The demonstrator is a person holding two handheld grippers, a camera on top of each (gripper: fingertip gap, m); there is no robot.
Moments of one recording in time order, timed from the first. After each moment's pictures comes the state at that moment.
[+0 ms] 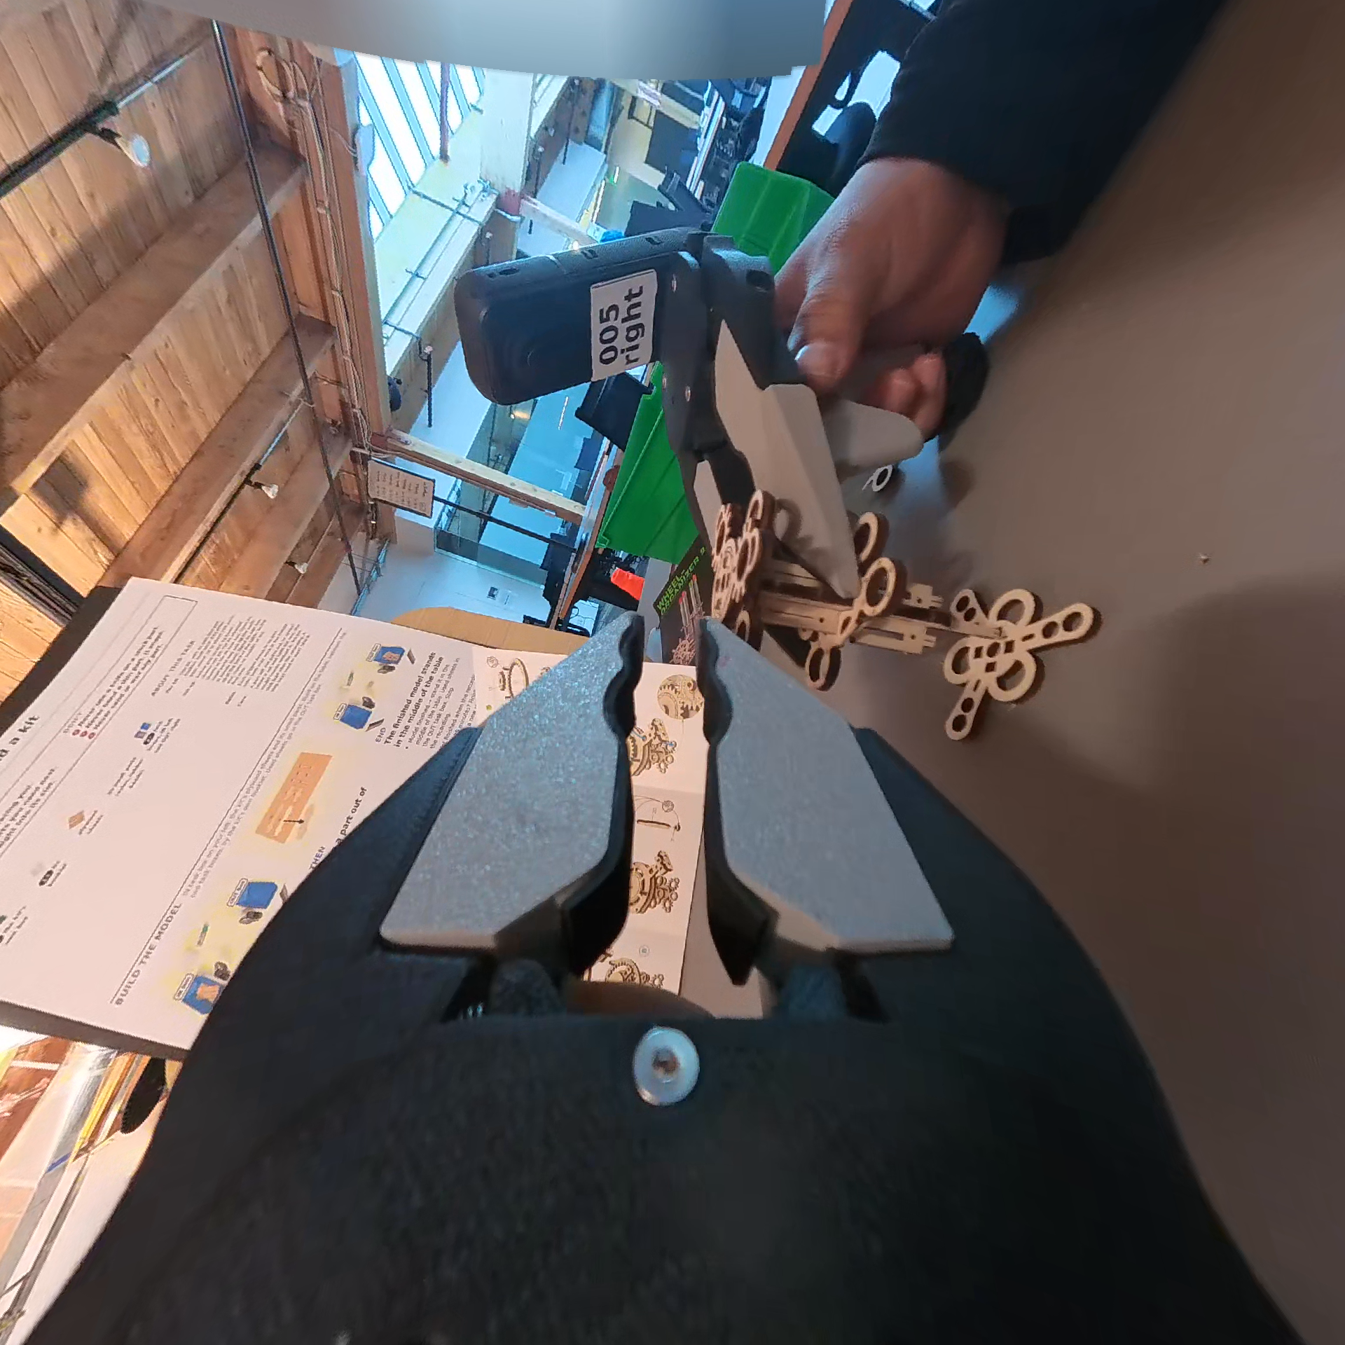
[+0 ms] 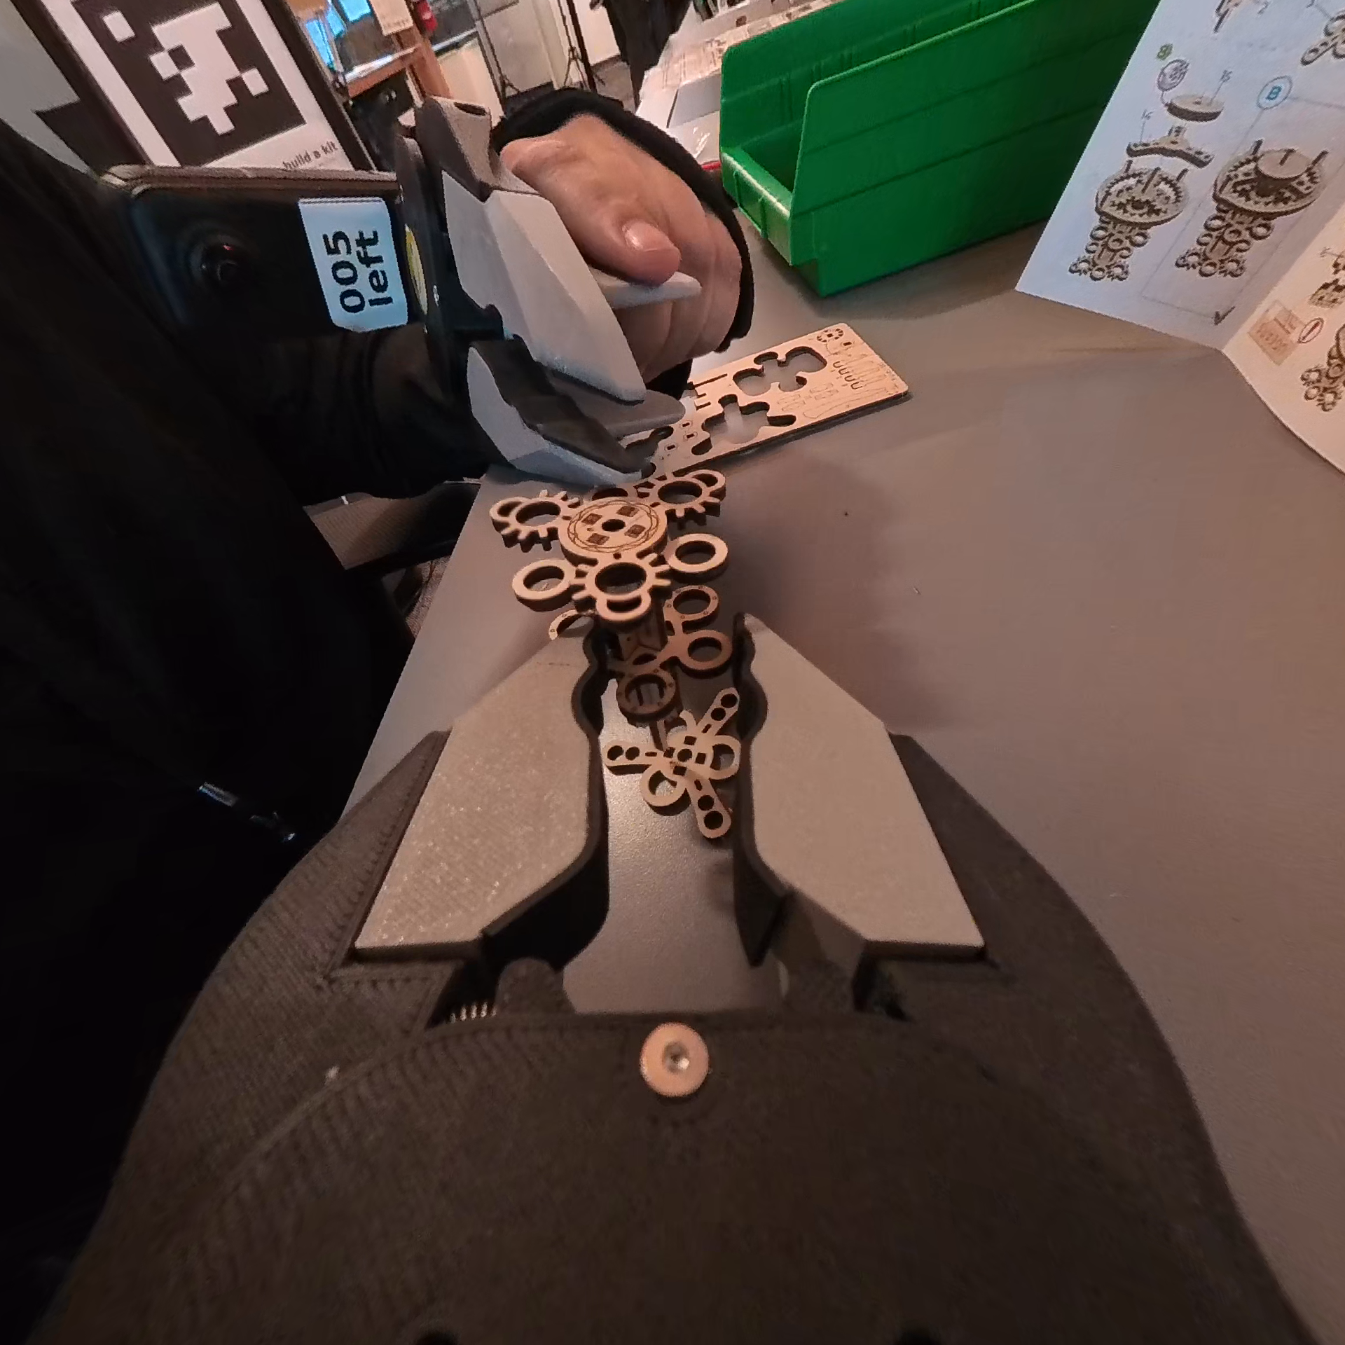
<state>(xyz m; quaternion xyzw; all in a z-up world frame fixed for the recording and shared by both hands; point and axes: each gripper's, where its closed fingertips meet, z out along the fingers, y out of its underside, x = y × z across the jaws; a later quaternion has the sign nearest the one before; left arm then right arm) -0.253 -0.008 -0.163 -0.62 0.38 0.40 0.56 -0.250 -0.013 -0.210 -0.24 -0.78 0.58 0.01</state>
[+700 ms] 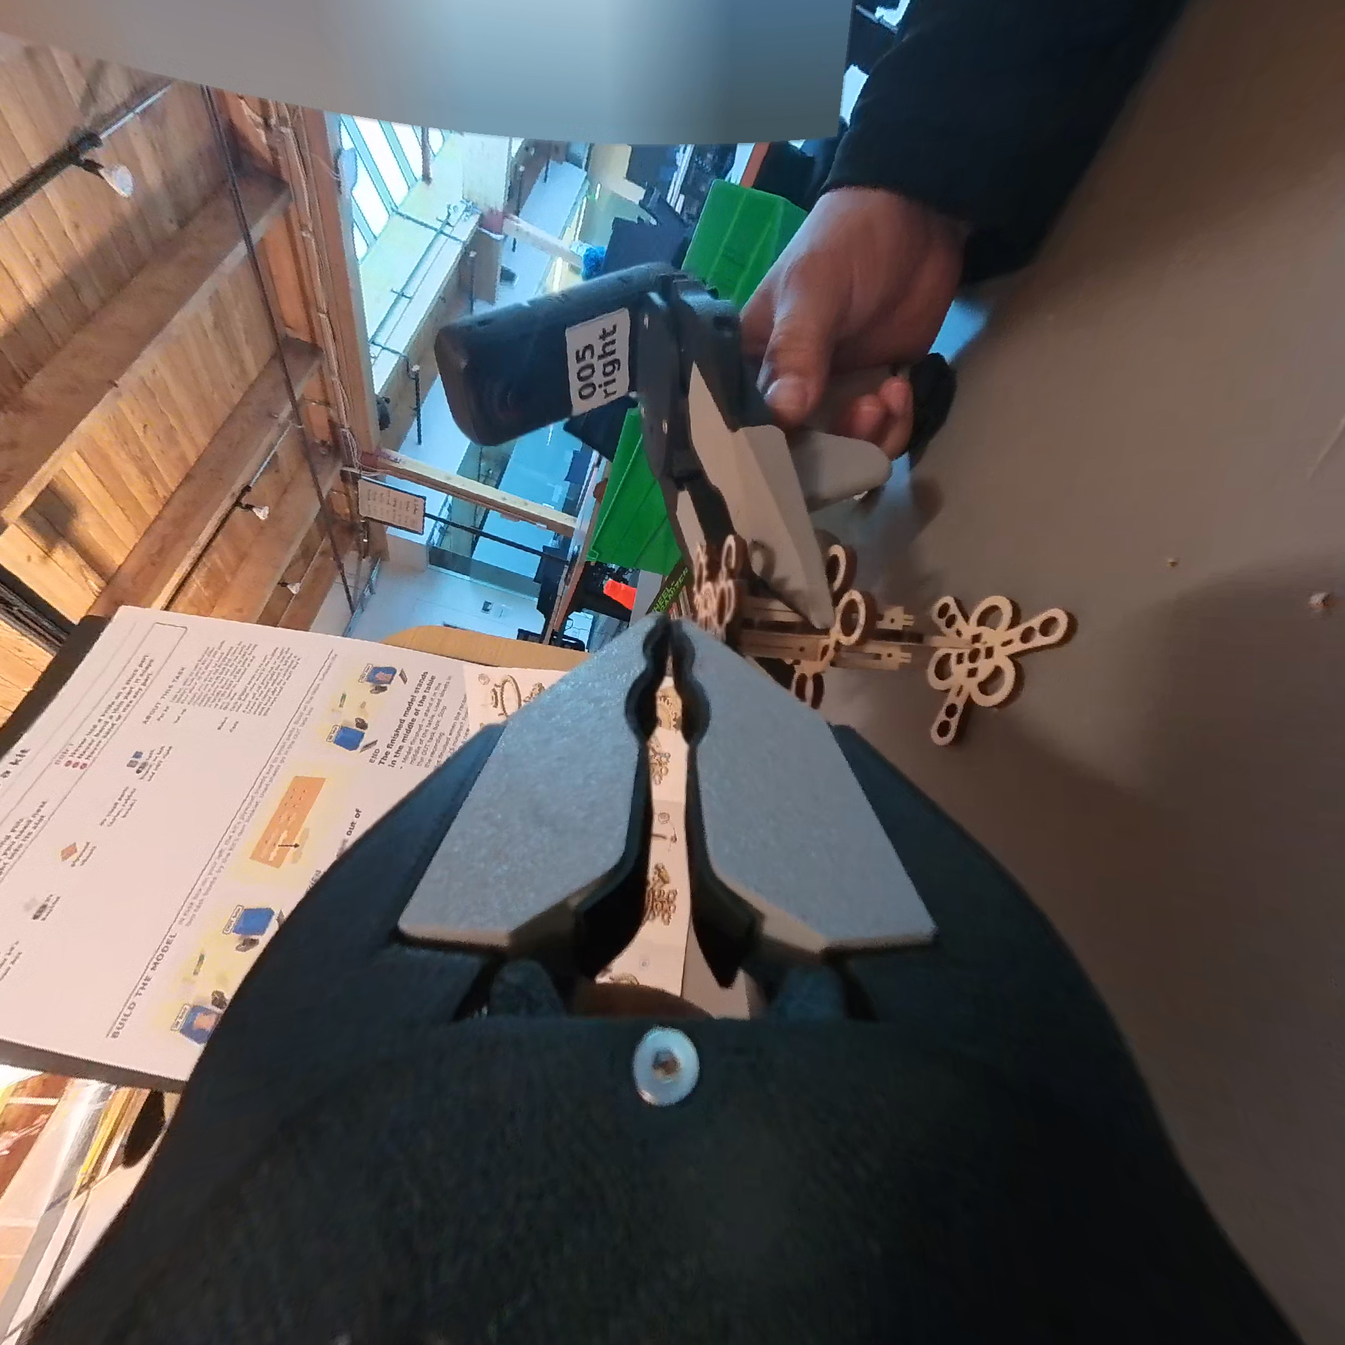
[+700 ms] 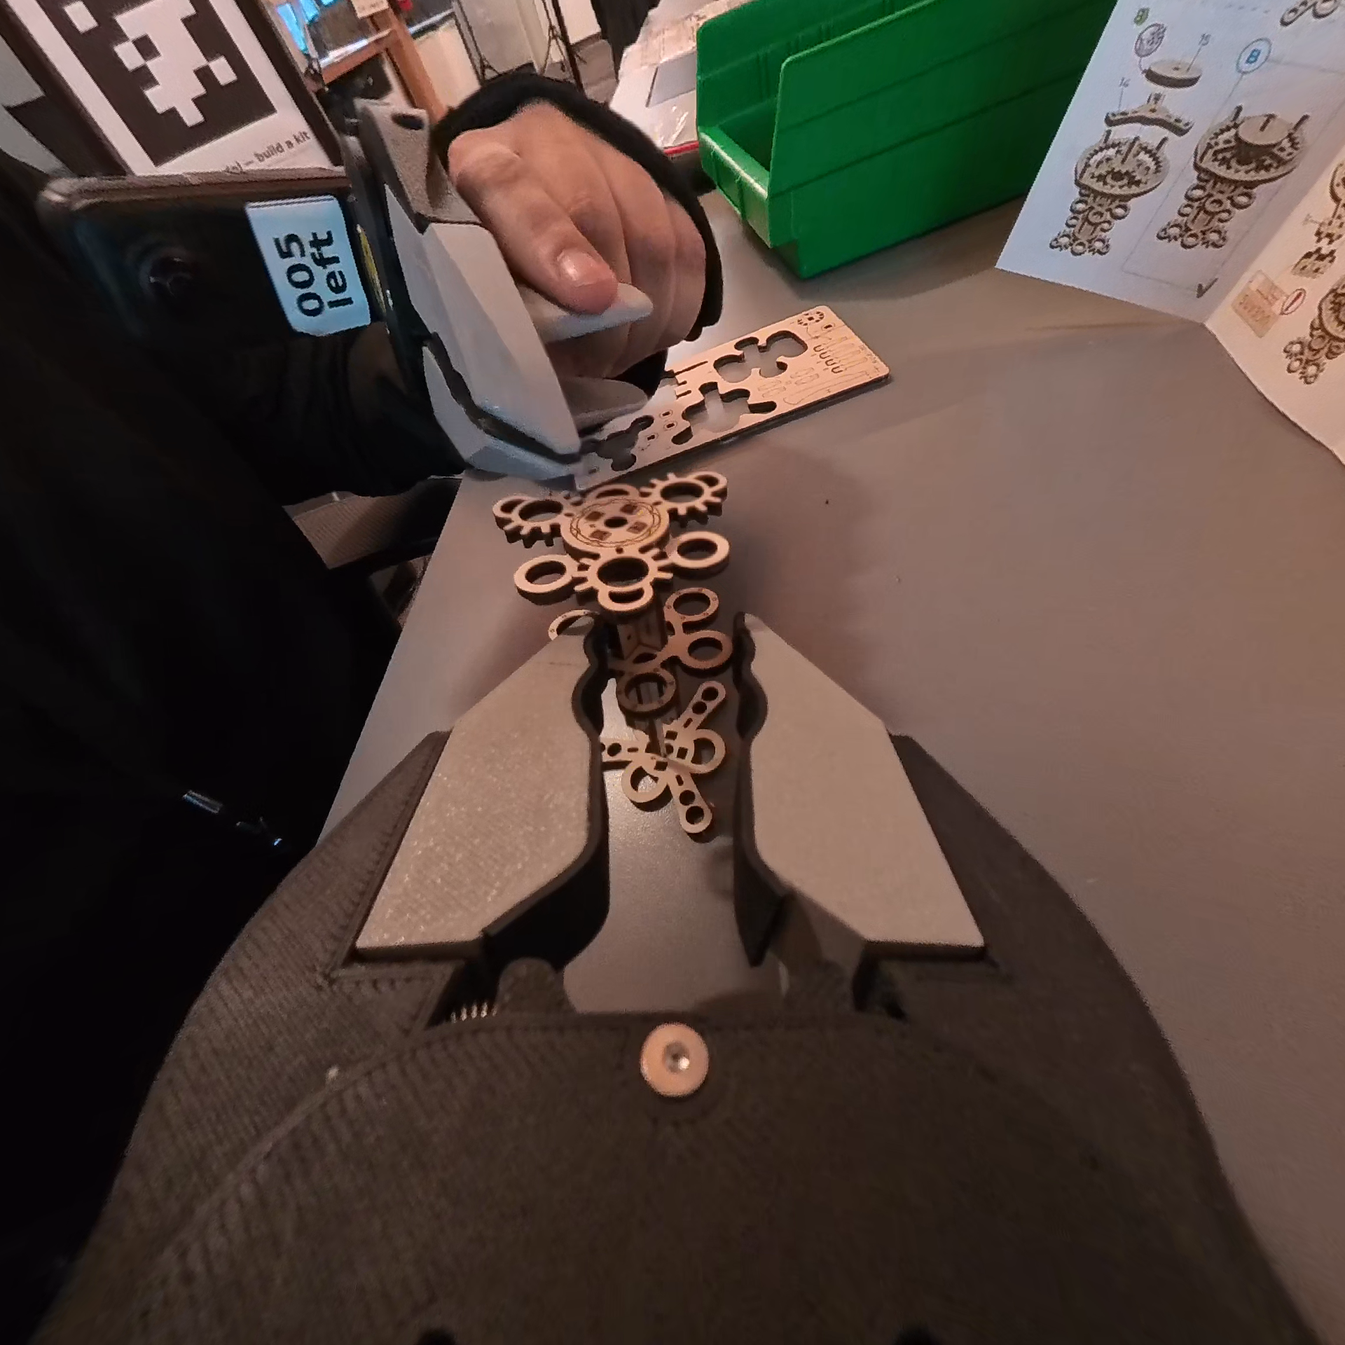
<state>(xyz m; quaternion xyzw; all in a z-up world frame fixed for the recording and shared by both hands) -0.247 -0.008 -0.166 -0.61 0.39 0.40 0.56 -0.256 -0.010 -0.214 -0.25 -0.78 0.57 0.01</state>
